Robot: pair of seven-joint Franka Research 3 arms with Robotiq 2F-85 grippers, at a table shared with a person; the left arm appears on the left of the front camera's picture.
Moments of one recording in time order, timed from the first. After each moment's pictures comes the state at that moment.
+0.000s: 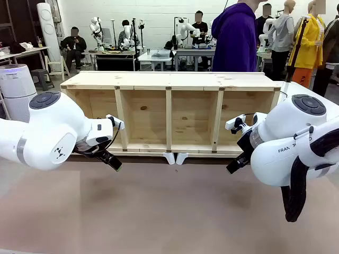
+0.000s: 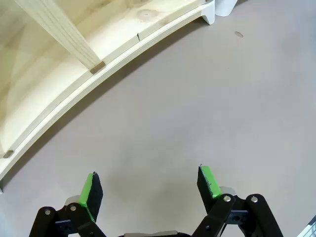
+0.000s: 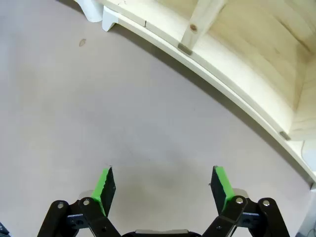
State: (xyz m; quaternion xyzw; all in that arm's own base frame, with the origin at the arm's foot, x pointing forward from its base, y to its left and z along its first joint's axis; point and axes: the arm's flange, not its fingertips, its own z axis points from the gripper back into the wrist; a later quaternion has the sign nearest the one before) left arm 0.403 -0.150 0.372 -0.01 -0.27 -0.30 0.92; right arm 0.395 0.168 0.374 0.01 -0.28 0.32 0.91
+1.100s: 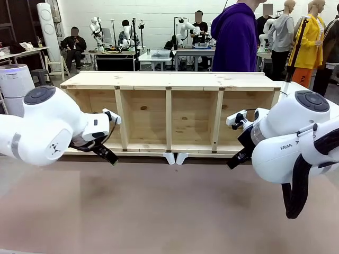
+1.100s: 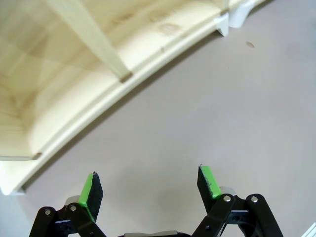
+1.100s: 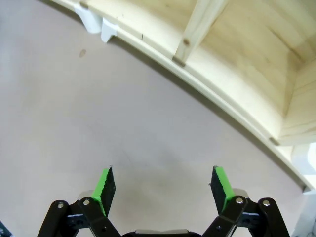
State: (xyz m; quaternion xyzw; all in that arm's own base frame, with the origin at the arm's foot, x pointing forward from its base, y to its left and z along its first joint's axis) left arm 0.407 -0.132 0.400 0.02 -0.30 -0.30 0.91; right arm 0.394 0.167 0.397 0.01 -0.30 0.32 0.90
